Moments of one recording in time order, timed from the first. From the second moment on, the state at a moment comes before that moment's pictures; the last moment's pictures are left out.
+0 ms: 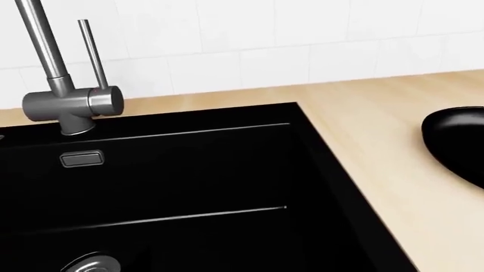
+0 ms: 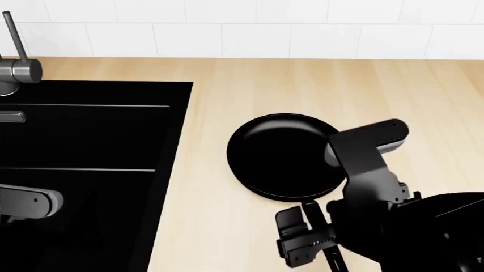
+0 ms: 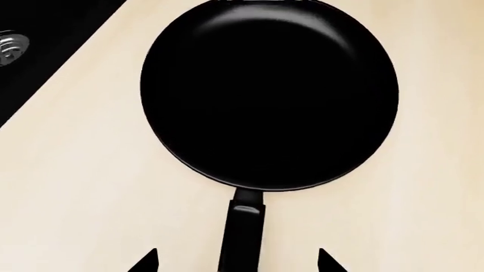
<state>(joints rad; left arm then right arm) -0.36 -0.36 0.11 0.32 -0.41 -0.76 -0.16 0.96 0.50 -0.29 -0.03 0.87 1.52 0.07</state>
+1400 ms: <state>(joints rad) -0.35 -0.37 0.12 0.32 -0.43 -0.75 -0.17 0.95 0.59 -0.45 0.04 0.82 1.16 0.01</state>
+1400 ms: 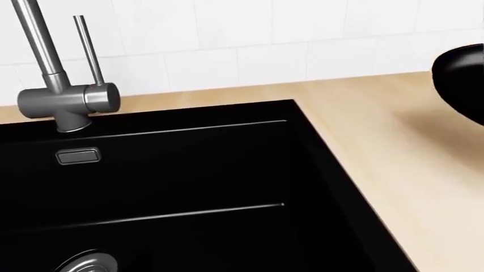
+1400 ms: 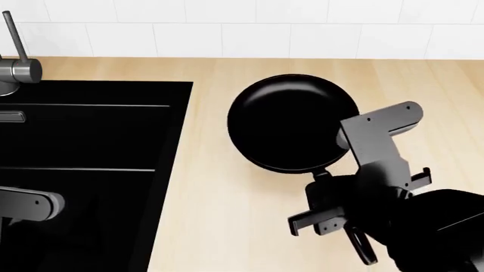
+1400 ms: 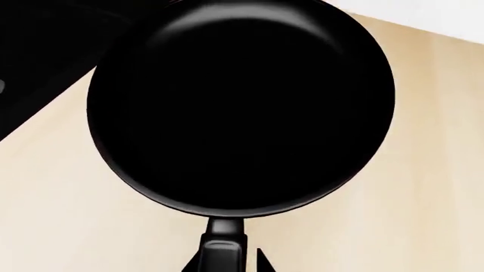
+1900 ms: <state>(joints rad) -0.36 -0.39 0.11 0.34 -0.45 -0.76 -0.18 0.84 0.64 -0.39 -0.08 0.87 1.13 0.05</state>
